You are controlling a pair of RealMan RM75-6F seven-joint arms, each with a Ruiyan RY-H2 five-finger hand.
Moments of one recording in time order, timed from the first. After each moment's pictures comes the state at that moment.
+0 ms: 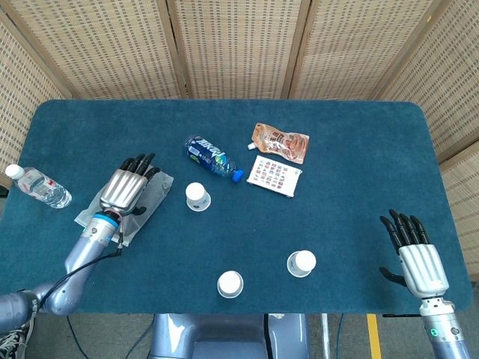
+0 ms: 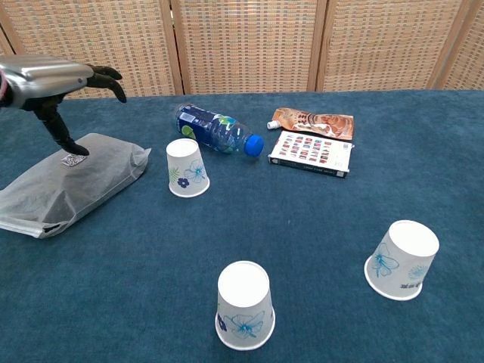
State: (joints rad) left arm -0.73 -1.33 -0.26 -1.65 0.92 0.94 0.72; right arm 0.13 -1.23 0.04 -1.53 -1.57 1.46 -0.07
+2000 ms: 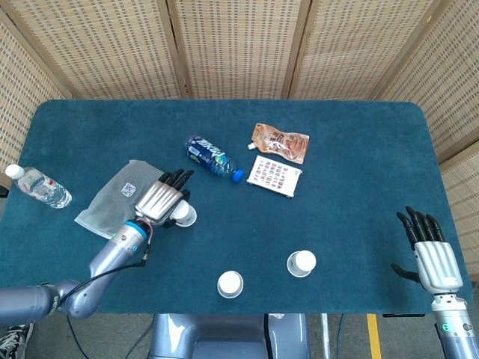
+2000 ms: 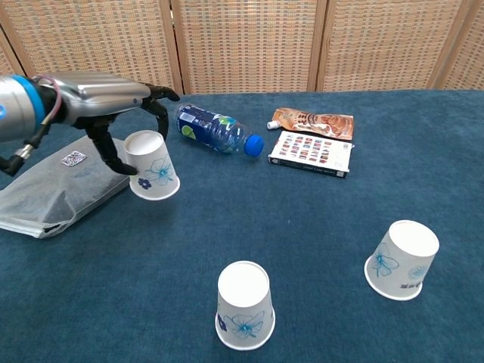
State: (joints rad) left arm -0.90 -1.33 -0.08 -1.74 0.94 0.97 0.64; right arm 0.13 -1.22 0.06 -1.46 -1.51 1.44 0.03
